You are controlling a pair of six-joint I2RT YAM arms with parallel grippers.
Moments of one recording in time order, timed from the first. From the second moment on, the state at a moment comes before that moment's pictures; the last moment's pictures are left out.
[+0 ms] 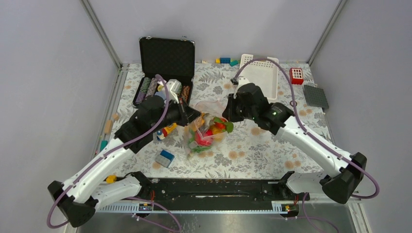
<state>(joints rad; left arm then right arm) -0.70 0.92 1.00 -0.36 0.12 -0.61 0.76 1.27 1.21 -0.57 0.01 0.51</state>
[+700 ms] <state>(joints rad) -0.70 1.18 1.17 -0.41 0.29 -0.50 0.84 1.21 1.40 -0.92 0.31 0.65</state>
